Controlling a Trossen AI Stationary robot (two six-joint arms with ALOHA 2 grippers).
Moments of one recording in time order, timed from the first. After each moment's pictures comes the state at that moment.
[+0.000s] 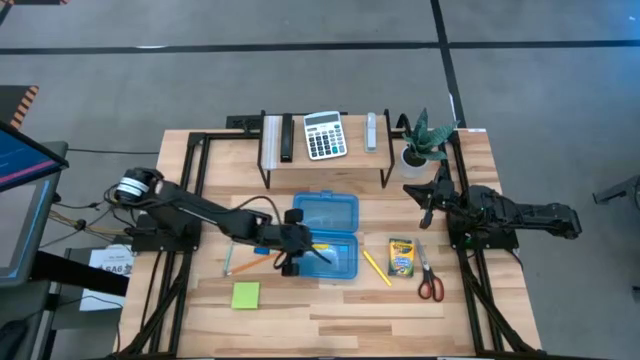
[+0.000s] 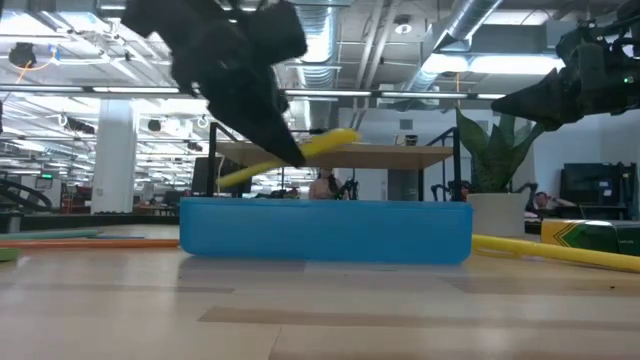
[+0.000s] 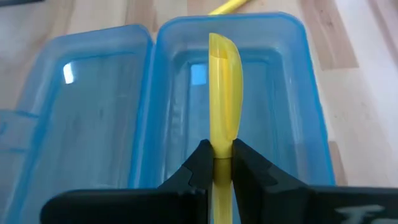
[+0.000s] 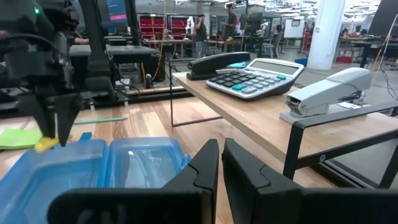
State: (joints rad) left arm -0.22 1.66 0.97 -0.15 -0.16 -0.09; right arm -0.07 0.01 0.04 -0.03 0.34 0.01
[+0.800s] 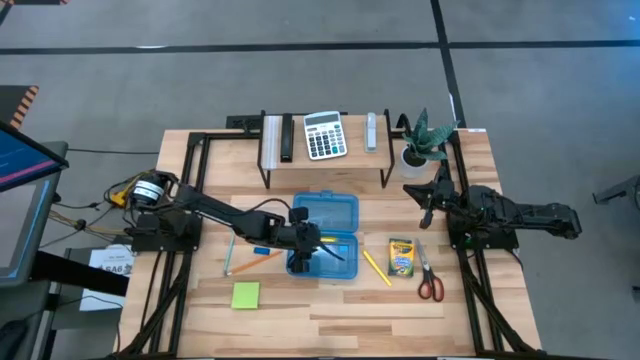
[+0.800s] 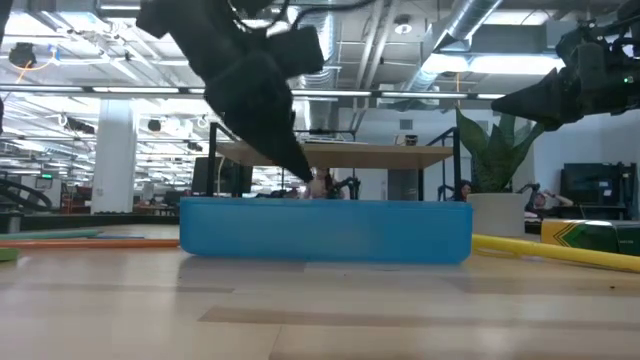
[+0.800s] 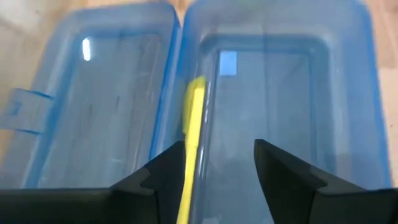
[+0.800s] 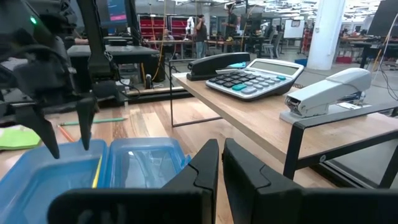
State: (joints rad) left arm -0.21 1.74 1.05 -0.23 -0.26 -0.15; right arm -0.07 0.01 0.04 -0.03 0.34 0.01
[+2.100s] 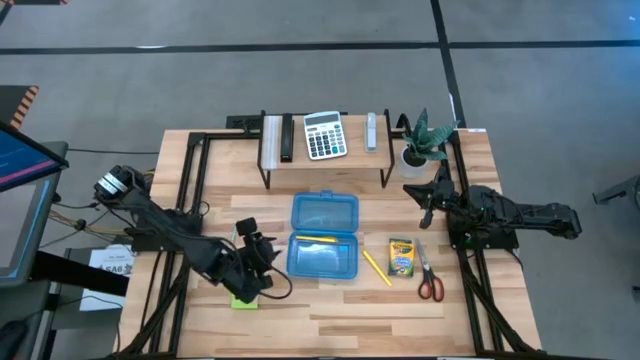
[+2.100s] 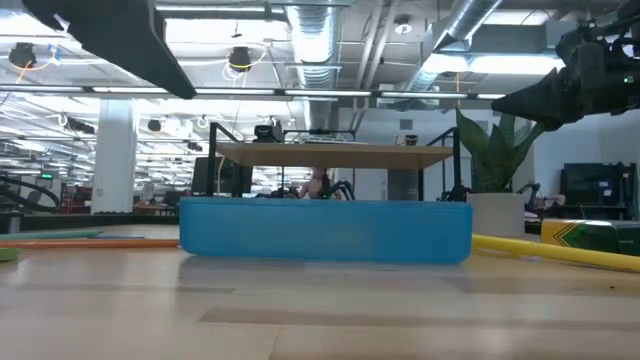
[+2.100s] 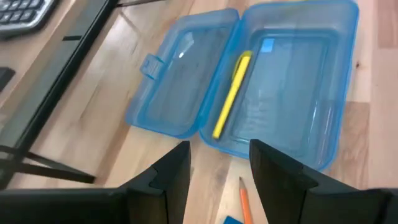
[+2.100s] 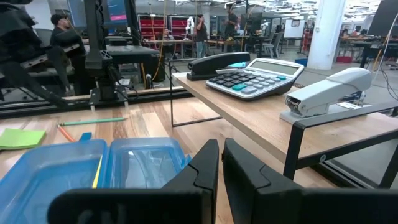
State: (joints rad) left arm -0.62 1.46 0.97 -0.70 -0.83 -0.65; right arm -0.07 0.01 0.04 -0.03 0.34 0.01
